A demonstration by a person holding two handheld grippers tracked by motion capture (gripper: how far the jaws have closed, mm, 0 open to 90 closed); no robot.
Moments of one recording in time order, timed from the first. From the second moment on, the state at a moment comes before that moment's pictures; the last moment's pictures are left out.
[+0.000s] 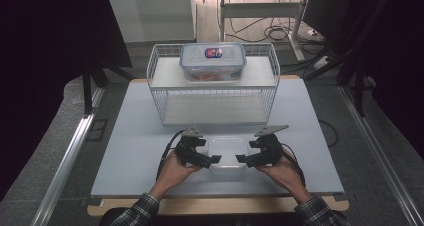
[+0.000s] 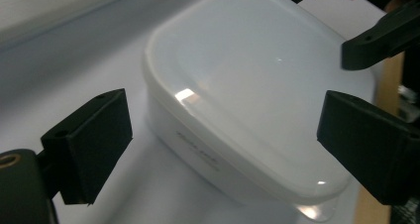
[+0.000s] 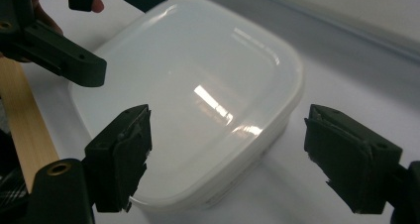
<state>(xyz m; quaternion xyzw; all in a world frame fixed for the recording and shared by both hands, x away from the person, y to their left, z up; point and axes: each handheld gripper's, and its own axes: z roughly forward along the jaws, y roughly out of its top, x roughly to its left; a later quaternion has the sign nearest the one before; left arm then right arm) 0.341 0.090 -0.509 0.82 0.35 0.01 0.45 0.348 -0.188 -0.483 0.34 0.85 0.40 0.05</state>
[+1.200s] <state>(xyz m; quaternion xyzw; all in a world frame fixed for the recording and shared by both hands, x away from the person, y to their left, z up) 0.312 0.115 -0.492 0.76 0.41 0.01 0.50 0.326 -0.202 -0.469 0.41 0.80 0.43 0.05</state>
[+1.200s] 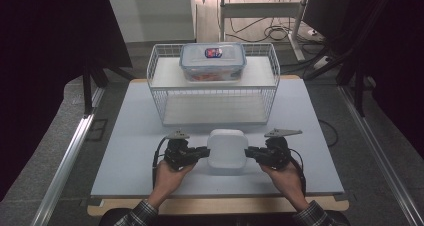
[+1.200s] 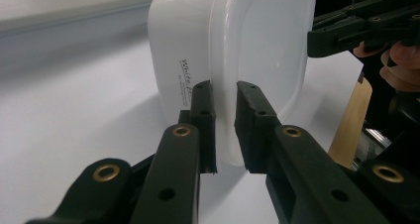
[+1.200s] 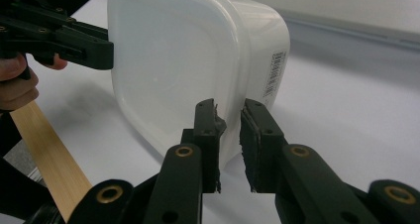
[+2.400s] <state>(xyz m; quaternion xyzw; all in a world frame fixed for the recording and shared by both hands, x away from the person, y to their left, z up) 0.319 0.135 -0.441 0.75 0.40 0.07 0.52 0.336 -0.182 -0.419 0.37 0.79 0.49 0.09</state>
